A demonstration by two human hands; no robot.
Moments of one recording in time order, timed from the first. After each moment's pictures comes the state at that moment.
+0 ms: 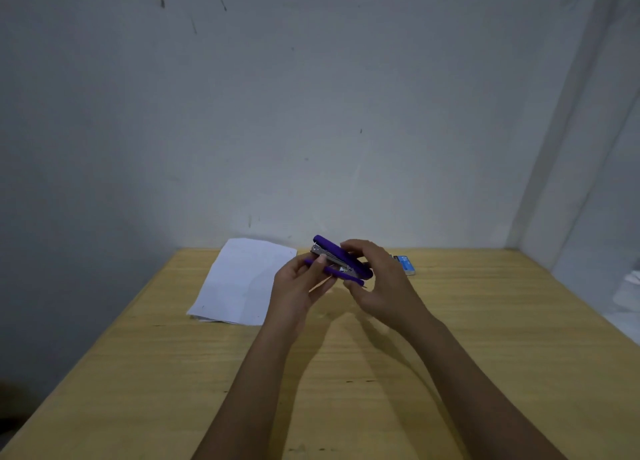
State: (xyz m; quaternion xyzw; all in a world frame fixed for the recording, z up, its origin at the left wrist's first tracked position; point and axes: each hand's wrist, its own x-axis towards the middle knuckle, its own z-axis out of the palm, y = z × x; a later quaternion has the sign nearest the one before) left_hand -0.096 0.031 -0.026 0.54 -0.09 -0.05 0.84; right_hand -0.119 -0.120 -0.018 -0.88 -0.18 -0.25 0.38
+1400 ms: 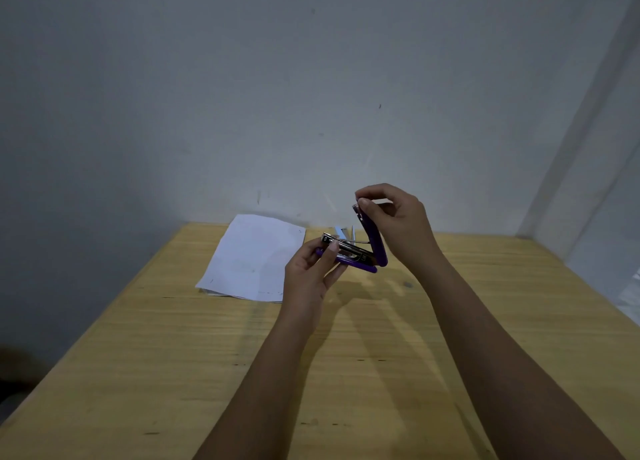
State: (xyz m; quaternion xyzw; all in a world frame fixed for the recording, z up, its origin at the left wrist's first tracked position) left_hand -0.101 0.026 -0.042 0.45 -0.07 -0.01 0.89; right_hand -0.101 -0.105 0.033 -0.80 -0.10 -0.26 0.53
